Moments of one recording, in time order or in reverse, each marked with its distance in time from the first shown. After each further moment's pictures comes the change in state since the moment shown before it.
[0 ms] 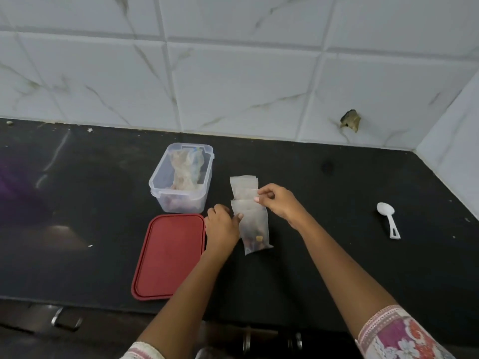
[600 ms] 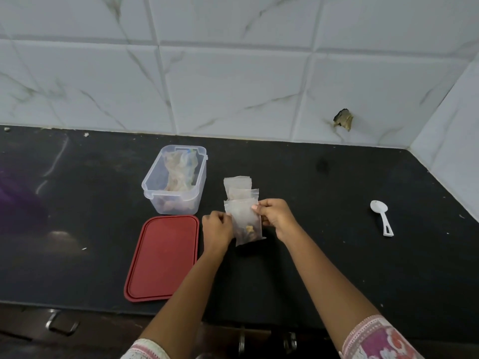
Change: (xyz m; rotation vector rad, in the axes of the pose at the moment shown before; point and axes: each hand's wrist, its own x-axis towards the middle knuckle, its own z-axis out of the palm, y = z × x) left_hand -0.002 -0.001 0.013 -0.284 0.022 -0.145; right_hand -0.008 0.023 0.018 0.444 0.107 0.199
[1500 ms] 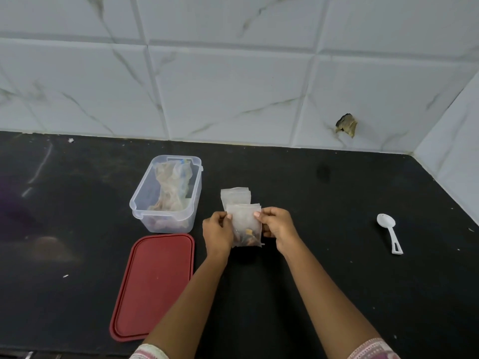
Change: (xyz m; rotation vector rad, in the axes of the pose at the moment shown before) left_hand 0.038 0.015 0.018 -0.242 0.018 -0.040; right_hand 0.034 -0.002 0.002 0.096 0.086 0.043
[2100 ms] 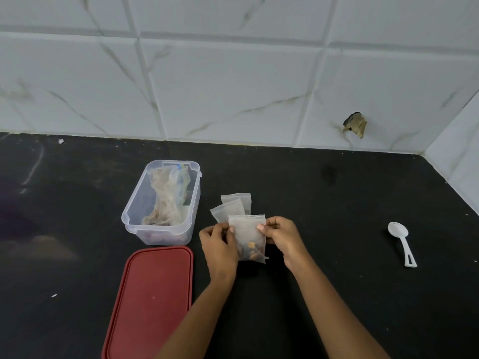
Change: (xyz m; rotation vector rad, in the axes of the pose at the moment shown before) left_hand 0.002 -0.008 0.007 0.153 0.062 0.101; right_hand 0.015 0.006 -0.003 -0.044 -0.036 -0.009
